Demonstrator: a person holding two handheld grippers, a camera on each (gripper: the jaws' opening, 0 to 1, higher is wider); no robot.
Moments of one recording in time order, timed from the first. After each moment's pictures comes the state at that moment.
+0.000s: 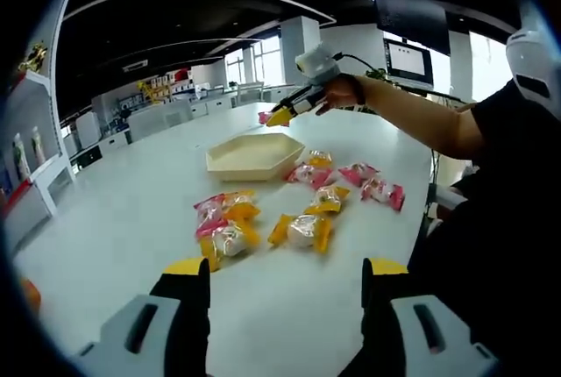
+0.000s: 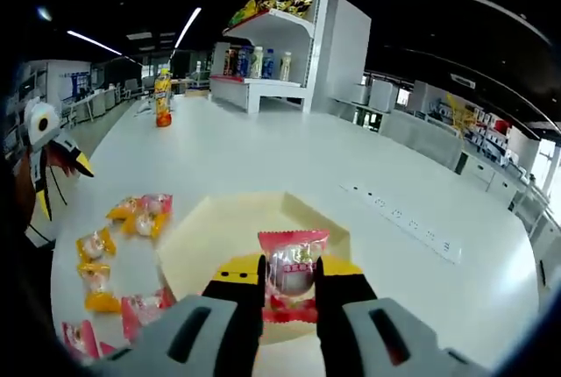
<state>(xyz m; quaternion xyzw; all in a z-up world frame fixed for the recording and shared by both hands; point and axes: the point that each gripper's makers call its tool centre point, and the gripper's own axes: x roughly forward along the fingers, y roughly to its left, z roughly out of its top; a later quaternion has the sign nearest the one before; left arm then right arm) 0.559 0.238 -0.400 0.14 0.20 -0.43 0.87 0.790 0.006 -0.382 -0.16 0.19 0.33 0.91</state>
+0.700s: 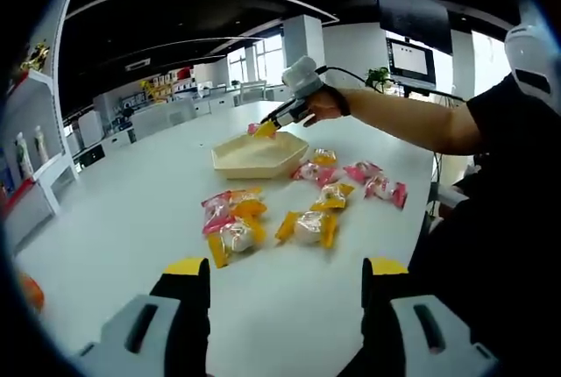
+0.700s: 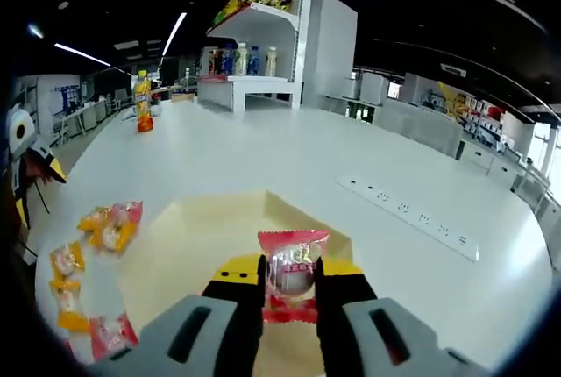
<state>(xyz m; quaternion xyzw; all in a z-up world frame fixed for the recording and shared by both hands) 0.560 0.247 -0.397 0.14 0.20 -0.42 0.87 0.816 0.023 -0.407 -0.12 0.20 0.31 0.92</state>
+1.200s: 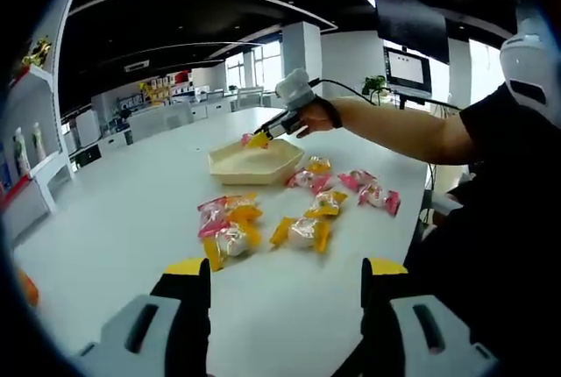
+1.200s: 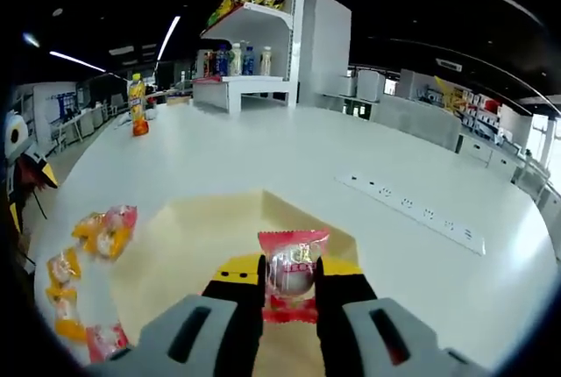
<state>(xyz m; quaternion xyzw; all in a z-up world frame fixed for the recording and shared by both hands) 0.556 0.245 -0.393 0.12 0.19 -0.43 0.87 0.820 0.030 -0.416 -0.12 0.21 0.31 0.92</state>
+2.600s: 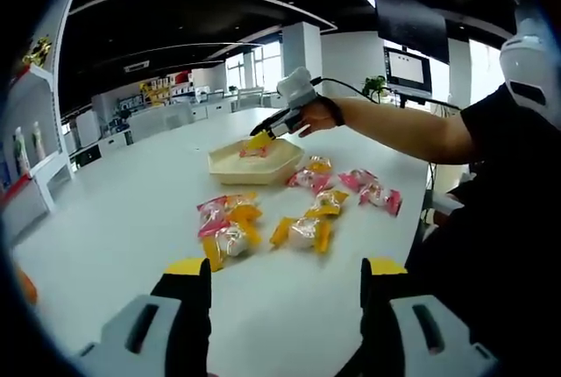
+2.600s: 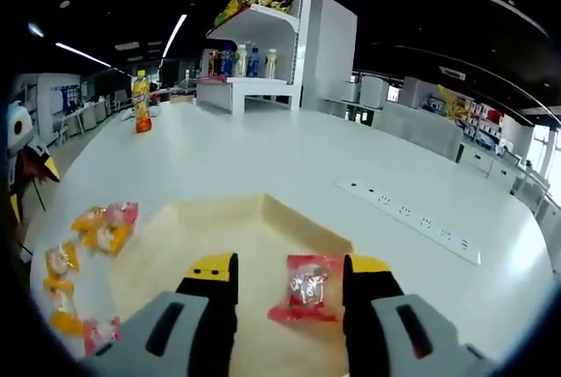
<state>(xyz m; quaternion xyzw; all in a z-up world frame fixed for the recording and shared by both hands) 0.560 0.243 -0.394 0.12 0.19 -0.43 0.87 0.817 0.028 -0.405 -0.13 0.19 0.32 0.92</state>
